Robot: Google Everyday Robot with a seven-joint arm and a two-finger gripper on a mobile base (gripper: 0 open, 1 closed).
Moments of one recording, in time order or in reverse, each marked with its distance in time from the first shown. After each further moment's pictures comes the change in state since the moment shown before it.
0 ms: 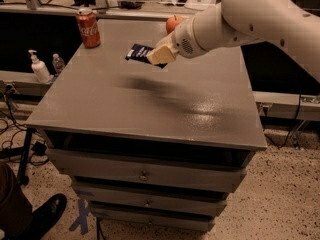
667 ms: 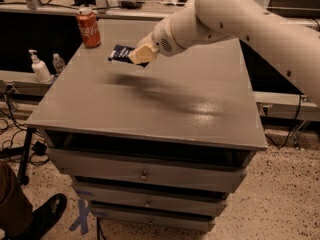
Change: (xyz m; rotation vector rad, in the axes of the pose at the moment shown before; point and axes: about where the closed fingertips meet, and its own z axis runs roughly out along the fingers) arm -0.021 0.007 0.049 -0.067 -0.019 -0.043
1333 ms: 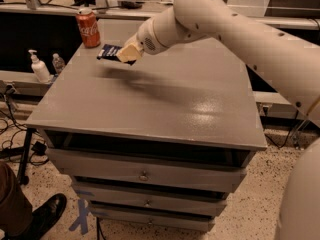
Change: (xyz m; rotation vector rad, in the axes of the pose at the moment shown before) arm -0.014 -0.007 0.051 -0.020 -0.010 -0.016
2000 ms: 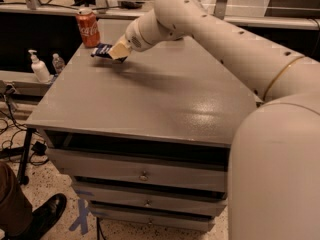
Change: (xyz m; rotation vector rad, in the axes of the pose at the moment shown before) arm -0.008 -0.028 0.060 0.011 0.014 0.010
